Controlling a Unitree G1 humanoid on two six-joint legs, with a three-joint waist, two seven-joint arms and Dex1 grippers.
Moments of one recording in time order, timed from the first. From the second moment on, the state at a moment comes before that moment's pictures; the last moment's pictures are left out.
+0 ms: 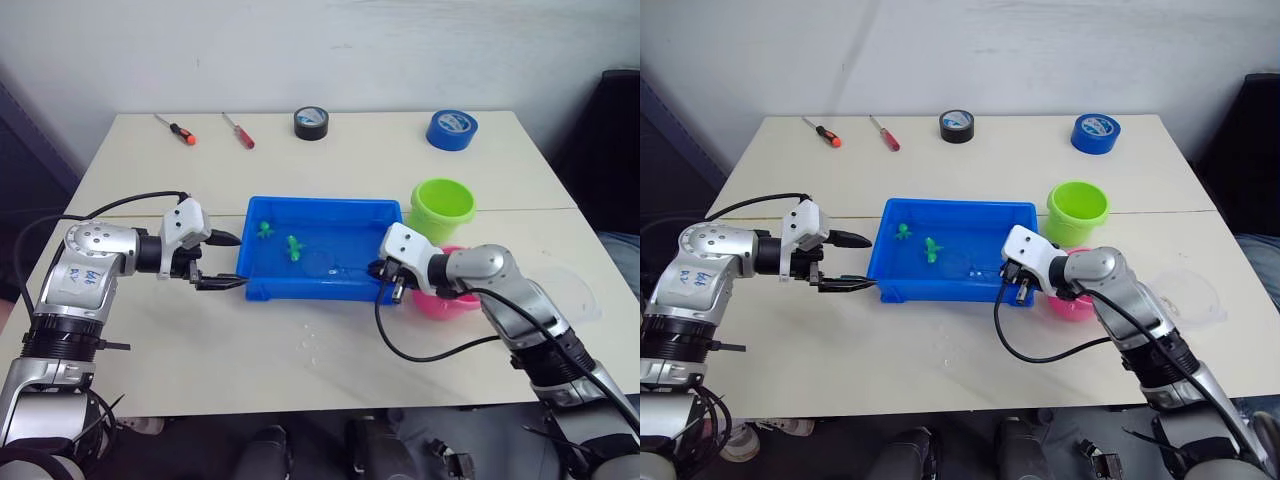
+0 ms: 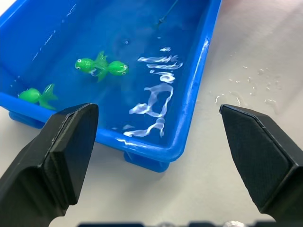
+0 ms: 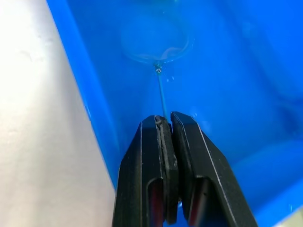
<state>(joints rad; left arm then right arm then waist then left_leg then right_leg) -0.61 0.83 -0.03 0.24 -0.23 0.30 -1.23 -0.64 -0.59 0.32 -0.04 0.06 0.60 0.88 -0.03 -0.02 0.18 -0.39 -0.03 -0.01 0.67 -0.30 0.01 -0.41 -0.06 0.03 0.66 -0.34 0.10</state>
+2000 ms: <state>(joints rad) -0.87 0.42 -0.01 0.32 -0.42 0.43 -1.11 -0.45 -1.11 0.07 0.02 -0.17 0.25 0.59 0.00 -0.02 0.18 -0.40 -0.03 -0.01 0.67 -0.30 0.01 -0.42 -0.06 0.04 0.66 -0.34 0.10</state>
